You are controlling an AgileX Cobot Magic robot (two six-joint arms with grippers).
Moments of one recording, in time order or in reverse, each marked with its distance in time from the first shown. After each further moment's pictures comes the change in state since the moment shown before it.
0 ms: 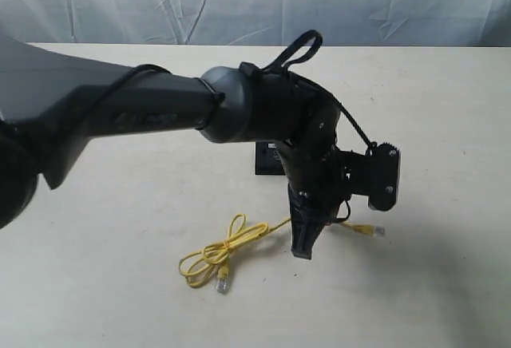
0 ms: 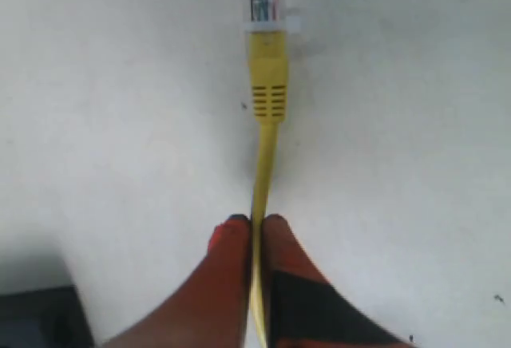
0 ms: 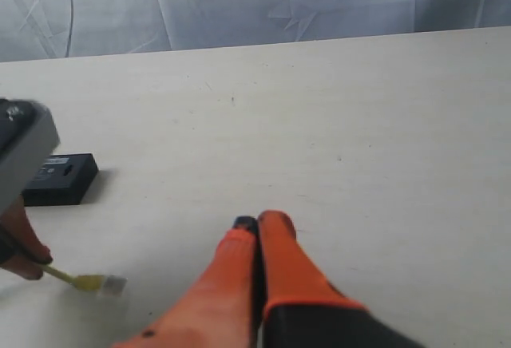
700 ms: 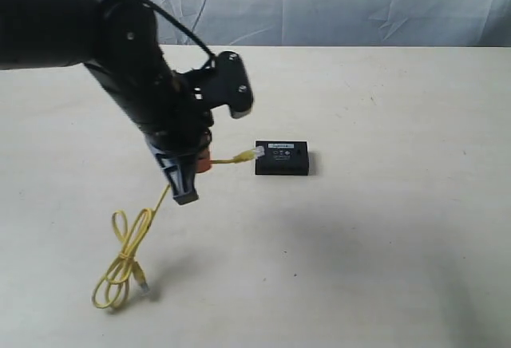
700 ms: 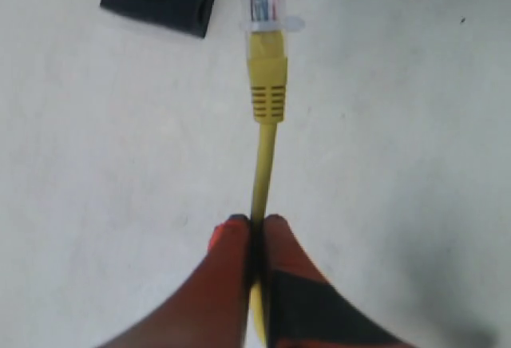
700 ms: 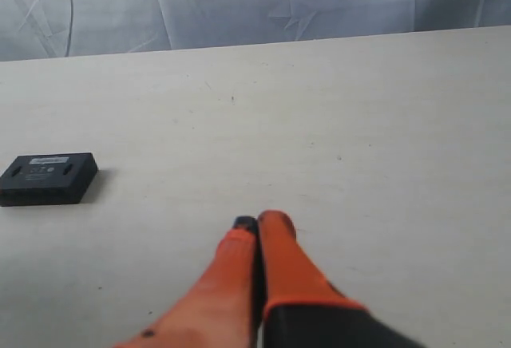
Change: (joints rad) left arm 0.315 -0.461 0.428 -0.006 0.001 -0.213; right arm 0.000 0.000 0.000 0.000 0.000 0.000
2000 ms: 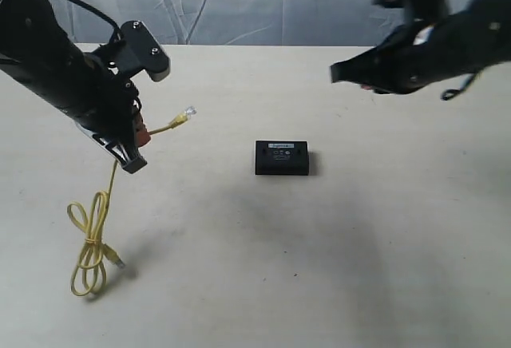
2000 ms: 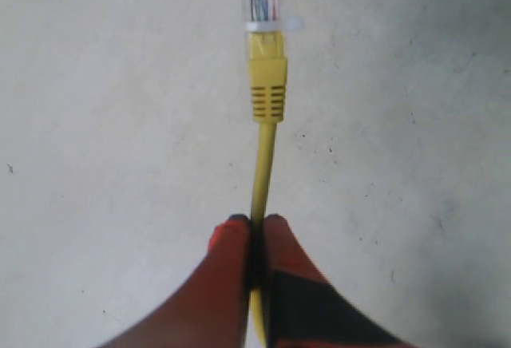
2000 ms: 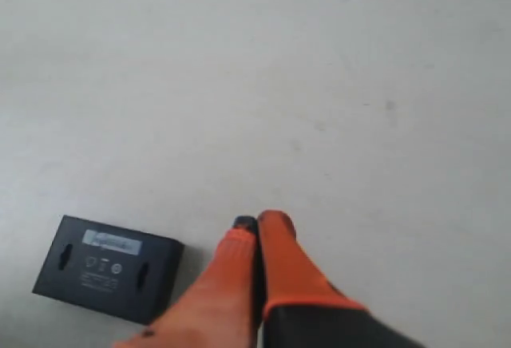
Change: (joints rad) left arm 0.233 -0.088 0.121 -0.050 -0.118 -0.030; right arm 0.247 1.668 -1.036 0.105 -0.091 -0.070
